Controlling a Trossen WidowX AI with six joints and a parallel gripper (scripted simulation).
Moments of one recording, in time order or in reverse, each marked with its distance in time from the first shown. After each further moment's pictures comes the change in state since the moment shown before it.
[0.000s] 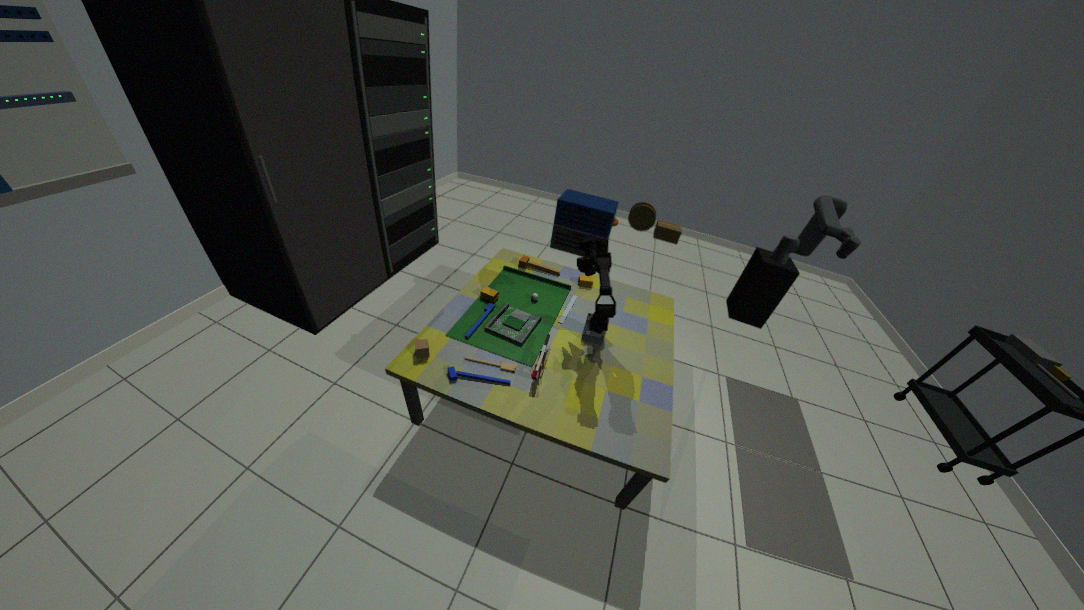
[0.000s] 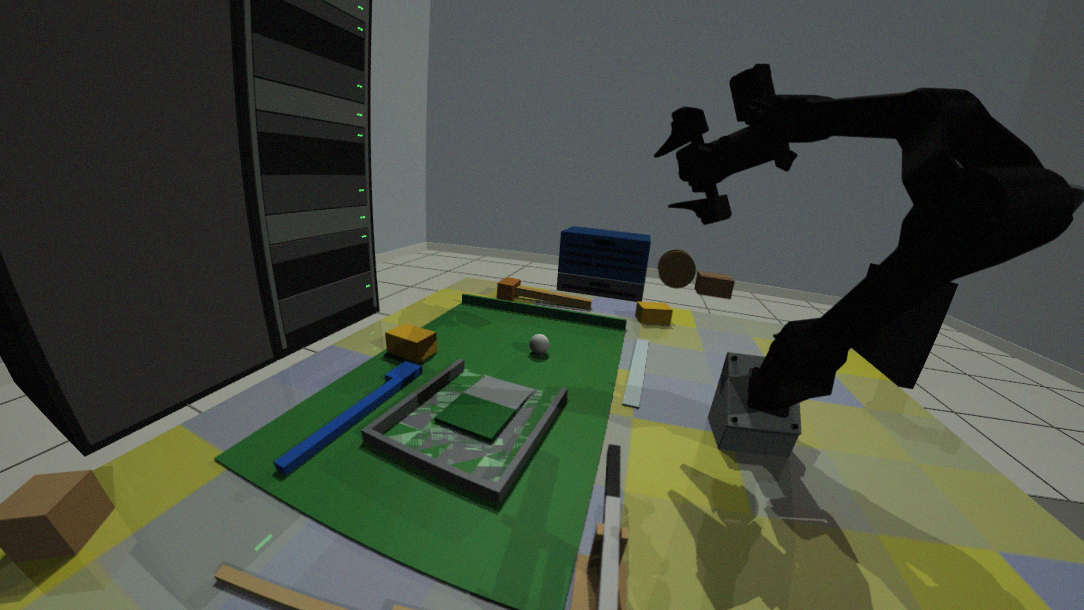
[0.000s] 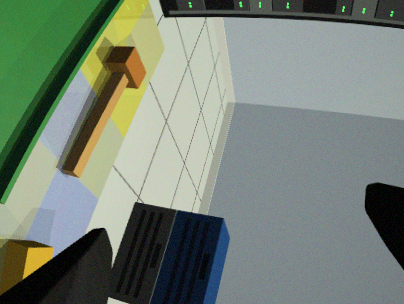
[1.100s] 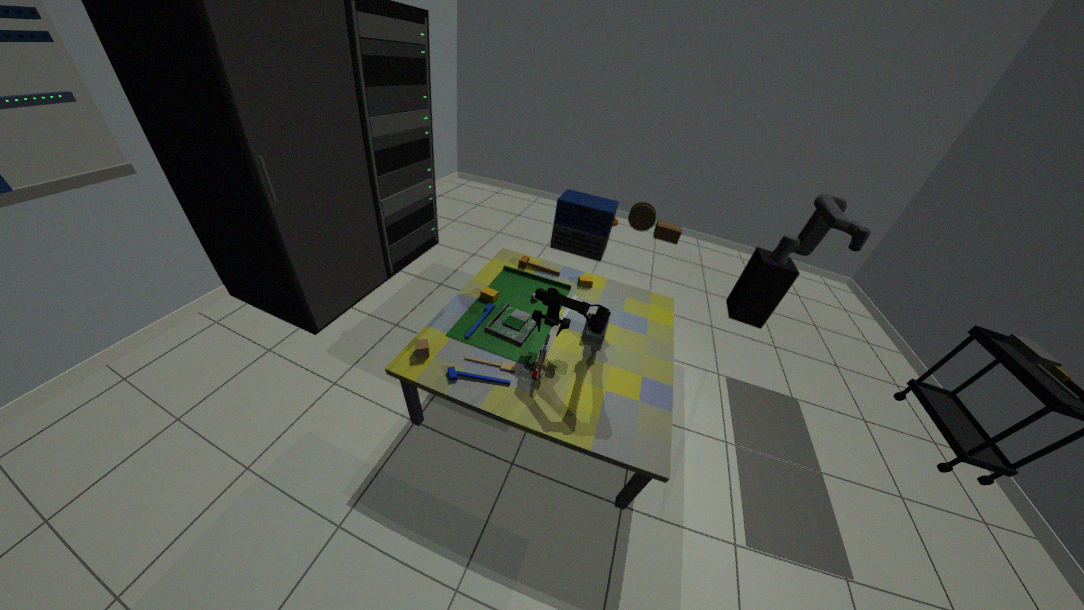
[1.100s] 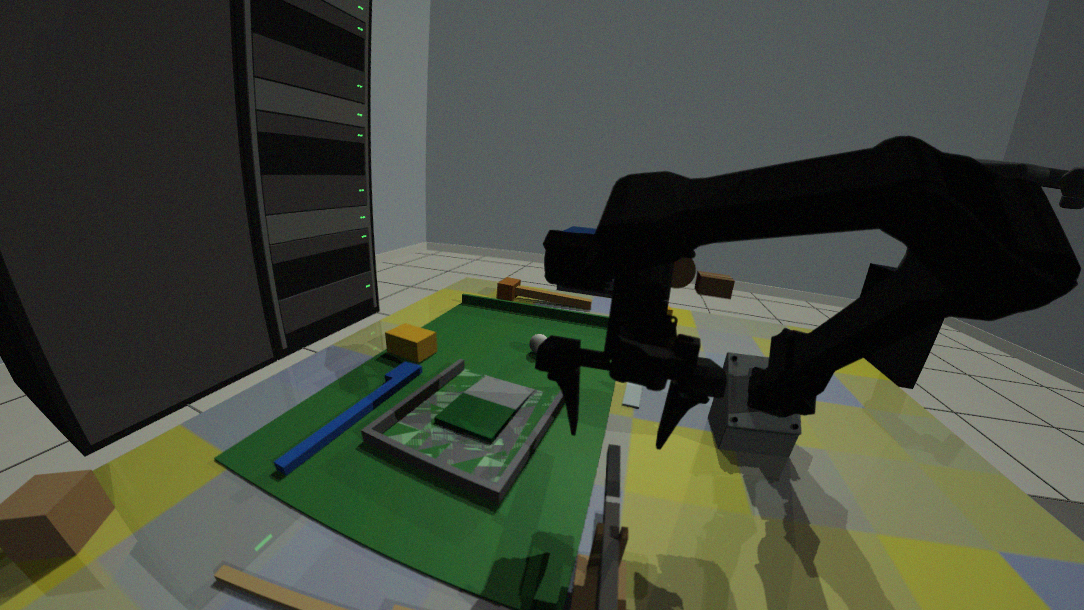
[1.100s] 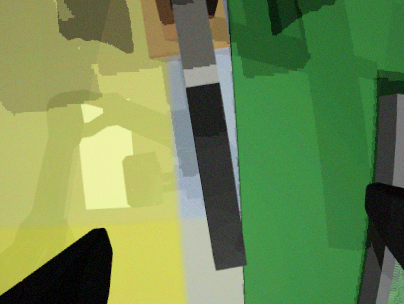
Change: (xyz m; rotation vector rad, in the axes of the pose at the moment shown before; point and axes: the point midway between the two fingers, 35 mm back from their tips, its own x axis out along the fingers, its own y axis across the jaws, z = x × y) arm -0.078 0.256 0.322 -0.413 -0.800 1.141
